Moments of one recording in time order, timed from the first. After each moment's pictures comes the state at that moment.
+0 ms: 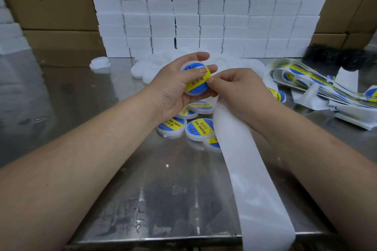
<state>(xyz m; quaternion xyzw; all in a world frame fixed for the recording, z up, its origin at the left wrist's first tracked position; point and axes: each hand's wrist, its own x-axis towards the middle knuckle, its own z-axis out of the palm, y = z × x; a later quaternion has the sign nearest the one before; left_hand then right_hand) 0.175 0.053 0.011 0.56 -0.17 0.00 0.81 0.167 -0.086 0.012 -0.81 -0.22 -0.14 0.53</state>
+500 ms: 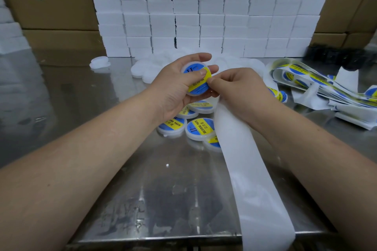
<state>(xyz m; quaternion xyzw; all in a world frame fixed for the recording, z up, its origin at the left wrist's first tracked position) 0.171 0.052 0.010 0.60 -0.17 0.02 0.78 0.169 -0.087 0.011 -0.82 -0.20 -0.15 0.52</state>
